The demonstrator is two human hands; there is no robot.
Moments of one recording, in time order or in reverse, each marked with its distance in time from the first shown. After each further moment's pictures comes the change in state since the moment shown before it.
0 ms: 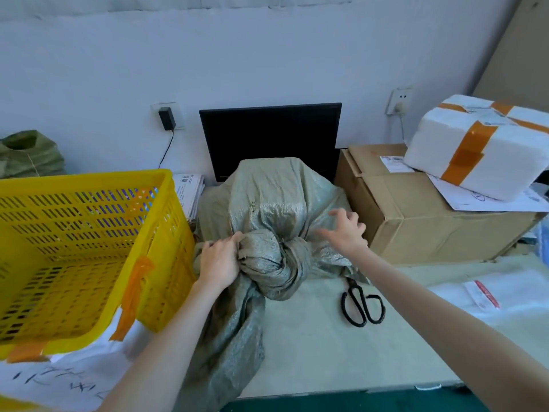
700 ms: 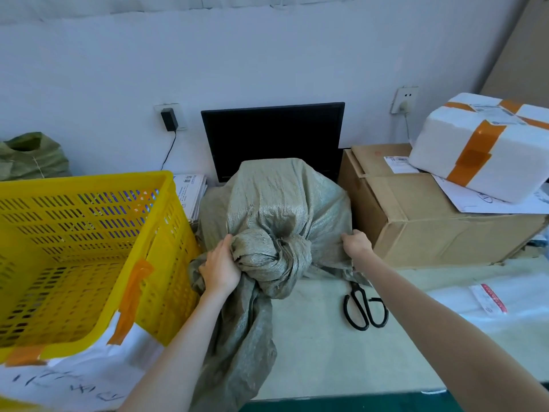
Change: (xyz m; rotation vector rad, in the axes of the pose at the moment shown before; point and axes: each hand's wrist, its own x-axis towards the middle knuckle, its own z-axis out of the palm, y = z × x) left_hand -0.003 0.001 0.026 -0.359 0.032 -0.306; right_hand 0.039 0.043 0.016 0.422 0.018 0.329
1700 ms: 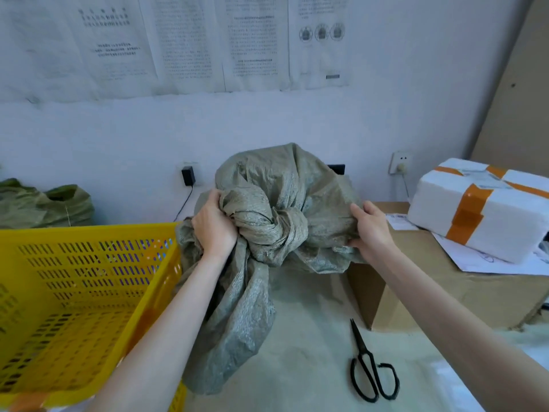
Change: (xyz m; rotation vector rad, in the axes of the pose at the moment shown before) left_hand 0.076 0.104 -0.119 -0.290 0.647 0.150; right_hand -0.077 -0.141 -0.062 0.627 -0.095 -0.428
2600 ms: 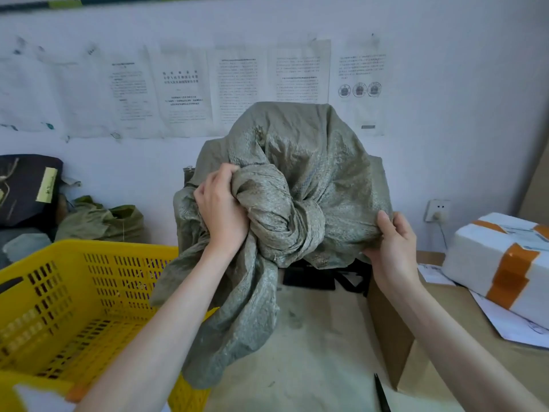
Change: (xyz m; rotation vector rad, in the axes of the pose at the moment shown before) left_hand 0.037 0.086 -0.095 -0.114 0.276 0.258; right_hand -0.037 -0.060 0.028 0.296 -0.125 -0.285
